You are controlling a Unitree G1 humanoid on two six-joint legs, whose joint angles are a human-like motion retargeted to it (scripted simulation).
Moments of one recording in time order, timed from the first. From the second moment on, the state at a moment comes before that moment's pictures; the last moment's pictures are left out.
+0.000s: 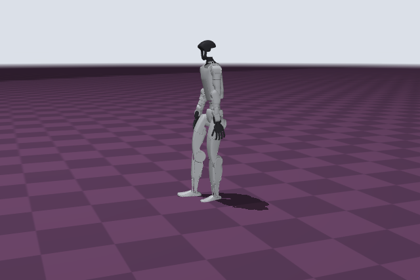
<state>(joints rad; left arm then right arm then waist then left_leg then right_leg) -0.16 0.06 -0.07 1.52 -0.08 0.20 0.11 -0.05 -0.08 -0.16 1.13 -0.86 0.10 0.17 -0.08 0.00 0.16 -0.04 -0.05 0.22 0.08 -0.21 0.05 -0.25 -0.05 -0.26 0.12 -0.07 -0.15</state>
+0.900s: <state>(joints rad) -0.02 0.02 -0.04 1.48 -0.04 0.15 0.08 -0.04 -0.09 -0.19 1.35 -0.87 0.20 0.16 0.04 -0.03 0.04 -0.27 0.00 0.22 0.53 -0.16 0.11 -0.09 -0.07 -0.65 0.00 -0.01 -0.15</state>
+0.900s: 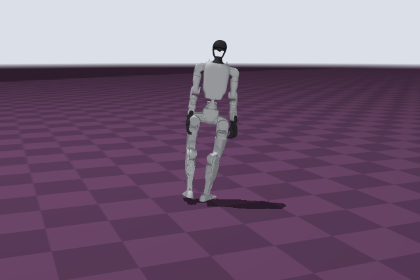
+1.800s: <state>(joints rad) -0.06 0.09 0.09 1.59 -0.12 0.21 0.12 0.00 -0.13 -0.22 1.50 -0.82 0.26 0.09 0.00 0.01 -0.04 0.13 0.06 1.01 0.01 -0.16 -0.03 -0.05 -0.12 -1.03 0.00 0.01 -0.07</state>
